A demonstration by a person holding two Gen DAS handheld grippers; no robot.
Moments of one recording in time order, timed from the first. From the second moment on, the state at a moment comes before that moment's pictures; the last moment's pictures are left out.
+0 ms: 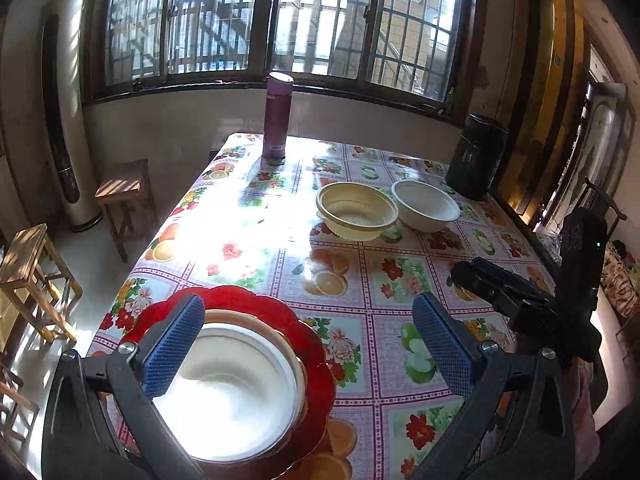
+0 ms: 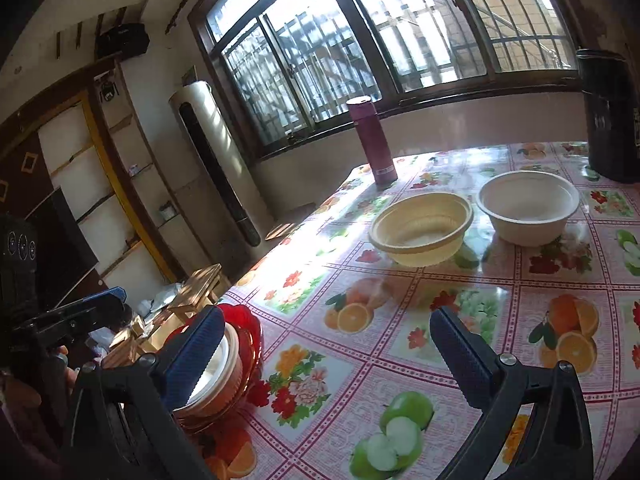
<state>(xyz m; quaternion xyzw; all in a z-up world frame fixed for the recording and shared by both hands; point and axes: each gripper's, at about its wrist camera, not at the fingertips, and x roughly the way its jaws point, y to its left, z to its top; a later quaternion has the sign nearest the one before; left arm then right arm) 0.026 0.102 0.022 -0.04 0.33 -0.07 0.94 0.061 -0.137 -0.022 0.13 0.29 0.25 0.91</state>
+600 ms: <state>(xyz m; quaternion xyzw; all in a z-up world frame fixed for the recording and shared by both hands) 0.115 -0.041 -0.027 0.03 0.38 -0.08 0.92 0.088 -0.259 -0.038 0.14 0.29 0.15 0.93</state>
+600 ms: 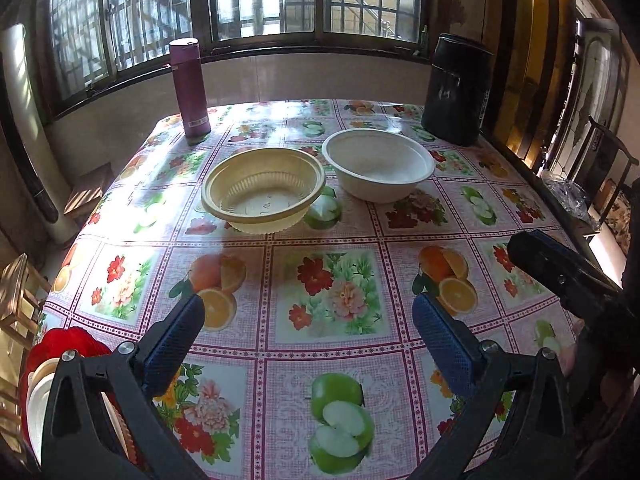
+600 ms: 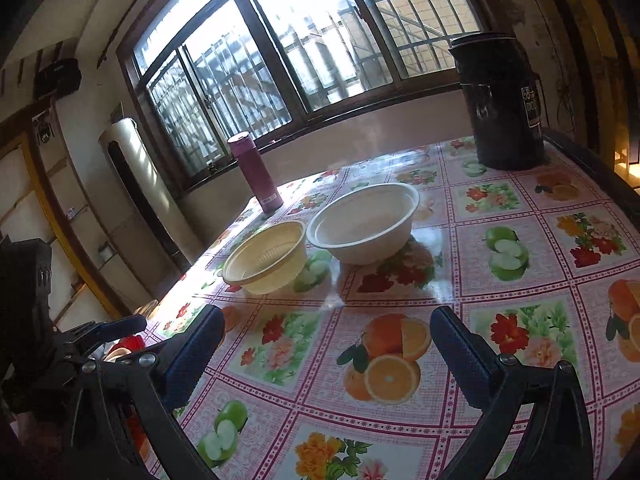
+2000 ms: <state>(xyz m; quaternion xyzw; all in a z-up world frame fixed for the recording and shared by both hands) 0.177 0.072 0.006 -0.03 0.42 -0.01 0.90 0.181 -0.153 -0.012 0.06 0.29 0.22 0.93</state>
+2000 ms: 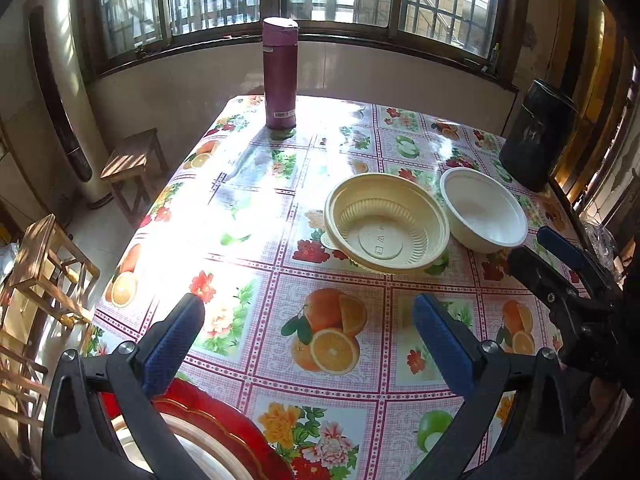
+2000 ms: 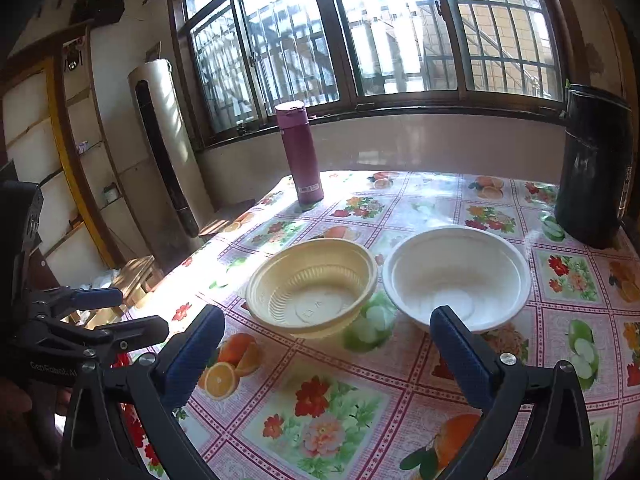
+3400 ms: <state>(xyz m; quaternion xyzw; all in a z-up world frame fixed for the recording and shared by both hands) 0.339 0.060 -0.057 0.03 0.52 0.03 0.85 0.303 -0.174 -0.099 0.36 0.44 0.22 0.79</state>
